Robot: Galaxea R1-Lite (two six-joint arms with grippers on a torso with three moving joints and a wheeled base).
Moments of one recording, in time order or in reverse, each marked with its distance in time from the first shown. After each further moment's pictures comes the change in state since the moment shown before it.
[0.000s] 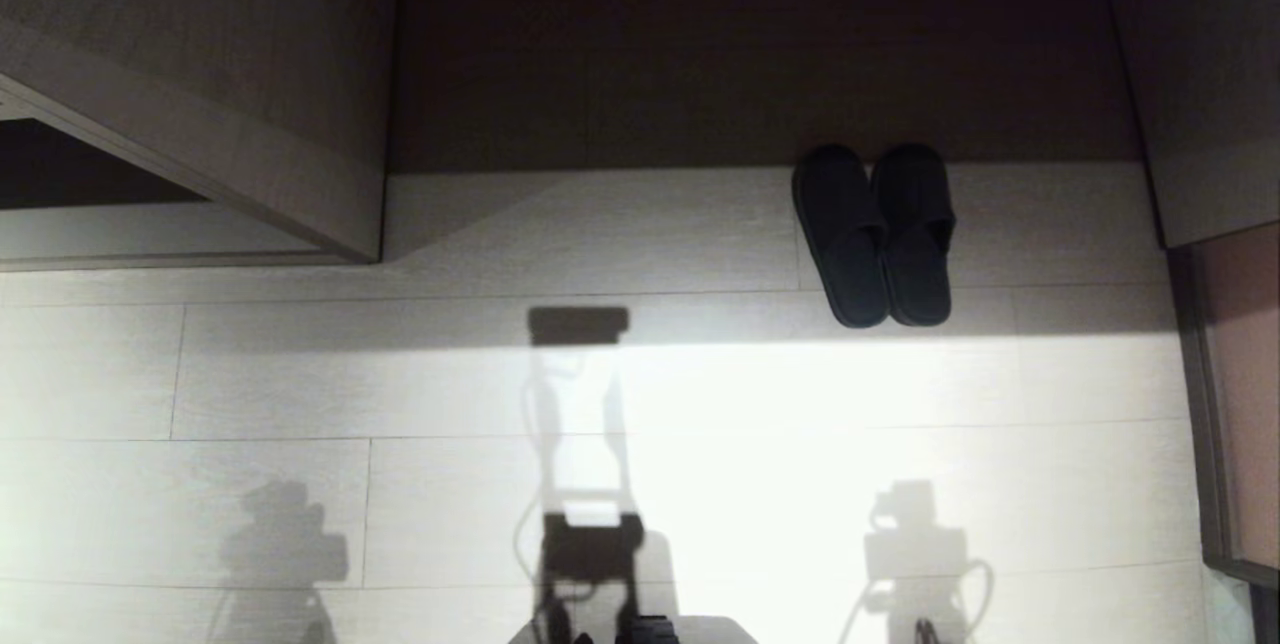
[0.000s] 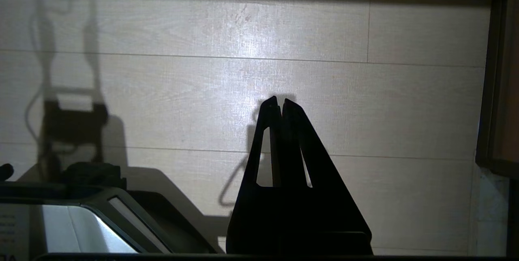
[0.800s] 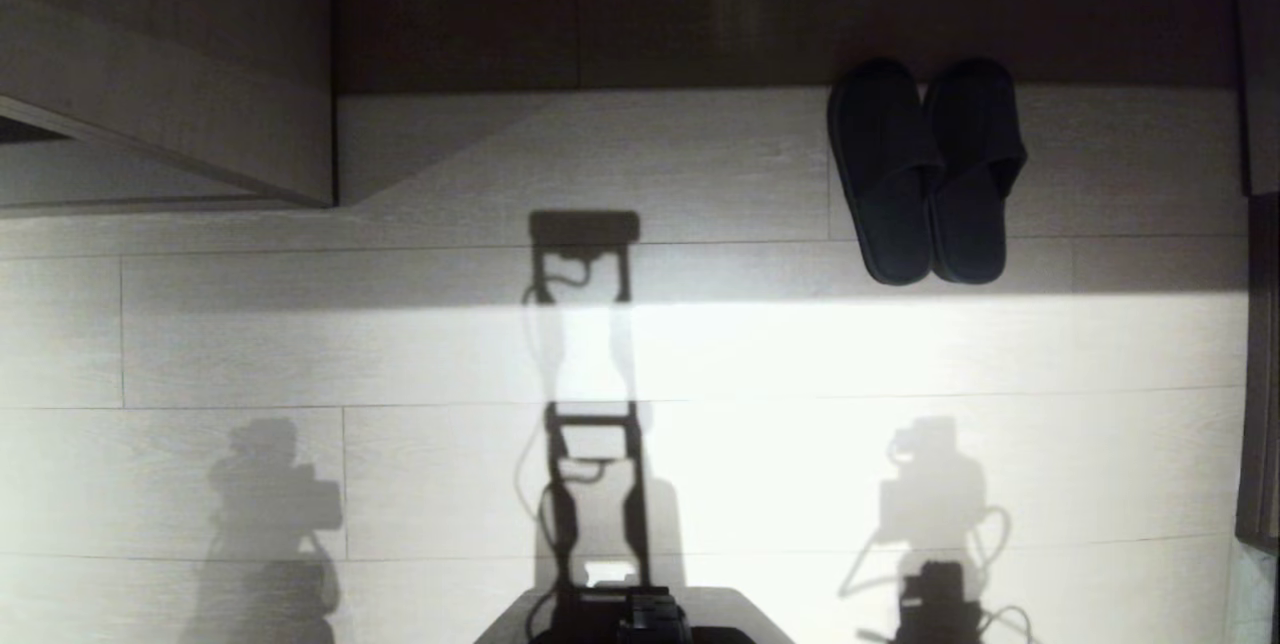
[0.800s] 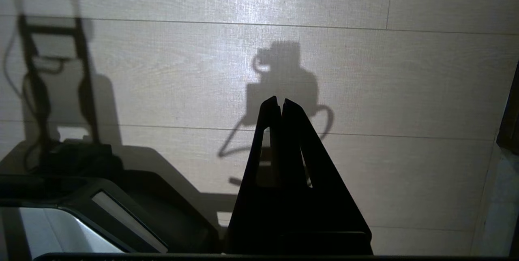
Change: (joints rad) left arm 0.000 0.000 0.000 0.000 0.000 -0.002; right arm 0.000 0.000 0.000 0.000 0.000 0.000
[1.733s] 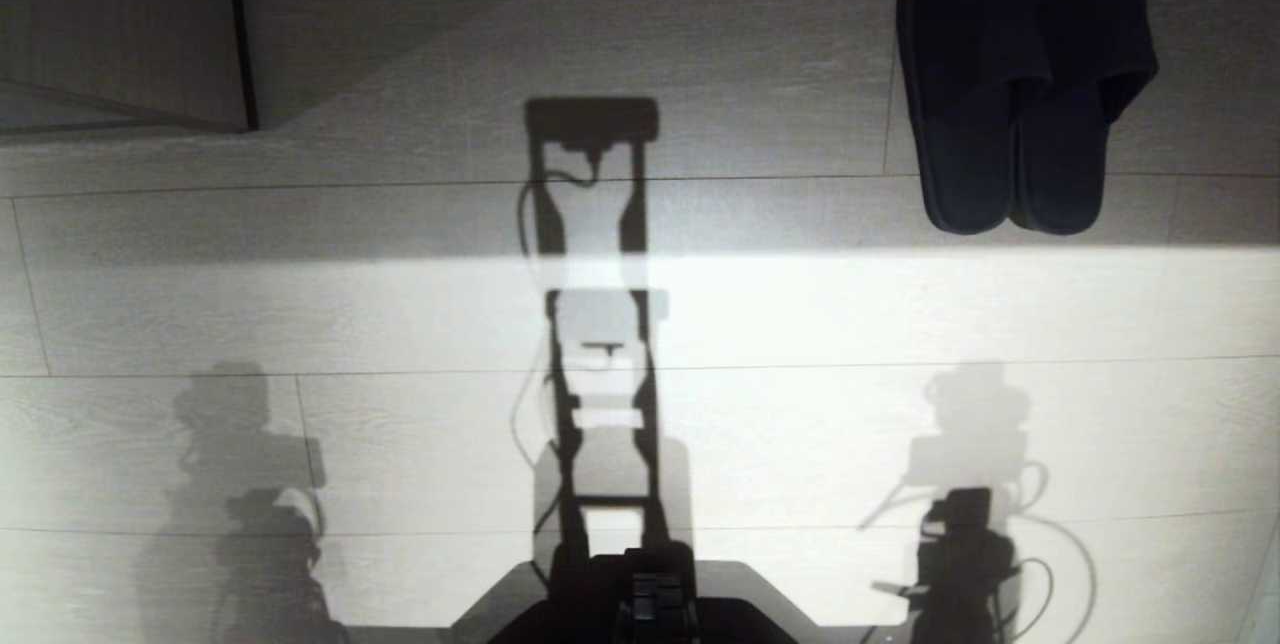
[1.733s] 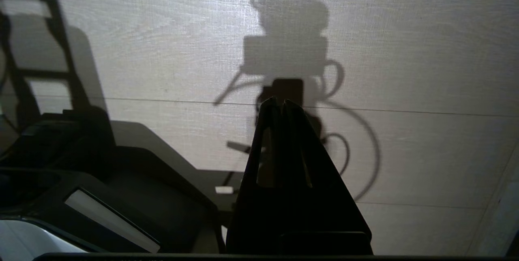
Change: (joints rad) left arm 0.000 0.000 0.000 0.000 0.000 0.000; right arm 0.000 0.001 0.000 0.000 0.000 0.000
